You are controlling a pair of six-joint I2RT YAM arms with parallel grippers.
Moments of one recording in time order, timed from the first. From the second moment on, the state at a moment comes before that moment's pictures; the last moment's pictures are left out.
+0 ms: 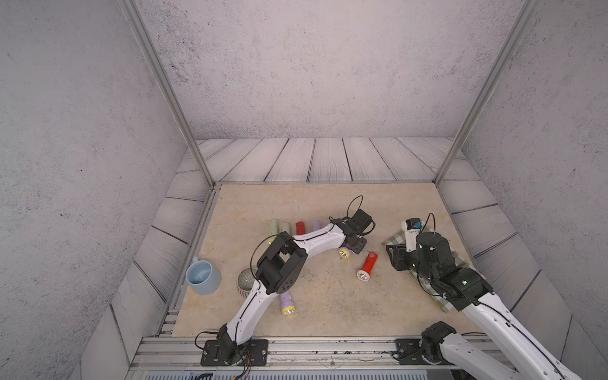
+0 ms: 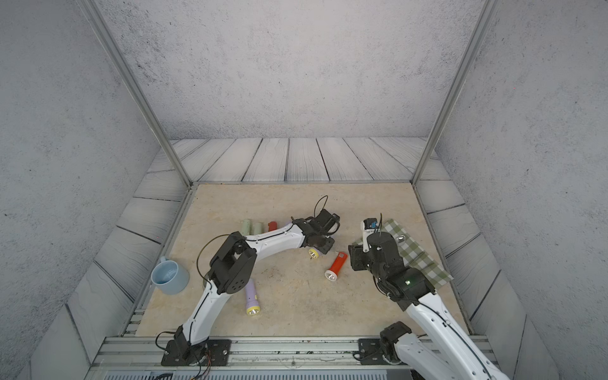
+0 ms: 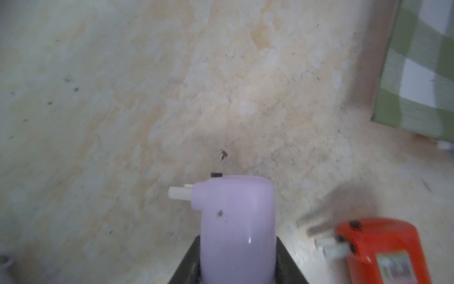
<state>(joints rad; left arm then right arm) -0.90 2.23 1.77 -0.52 -0.08 -0.12 0.47 0.78 0.78 -0.64 0.11 0.31</state>
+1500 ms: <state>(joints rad) -0.71 0.85 0.66 0.21 0.70 0.17 0.67 0.98 1.21 -0.40 -0.63 0.17</state>
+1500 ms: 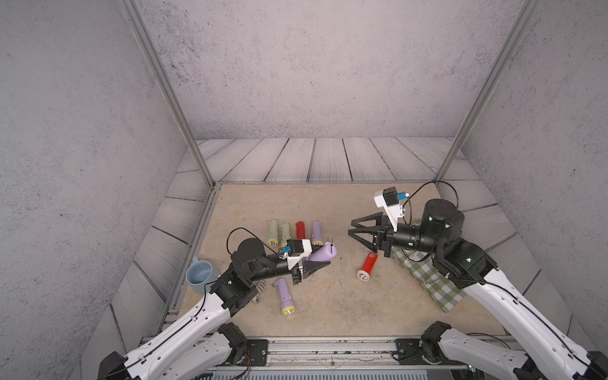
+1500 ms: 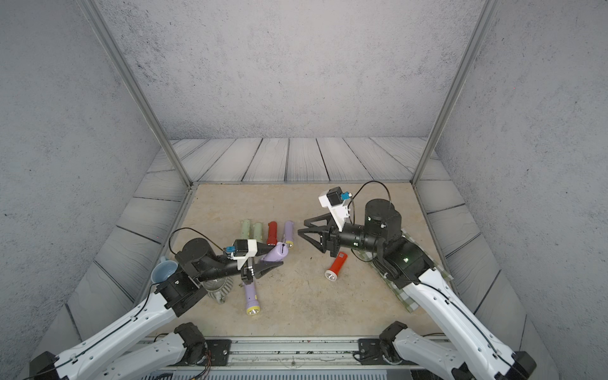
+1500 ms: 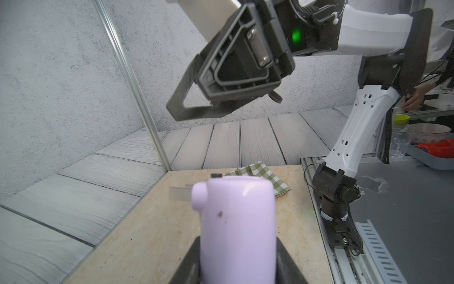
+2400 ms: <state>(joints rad) -0.61 0.96 0.74 0.21 0.94 0.11 1.03 1.12 1.45 -0.80 -0.08 -0.27</state>
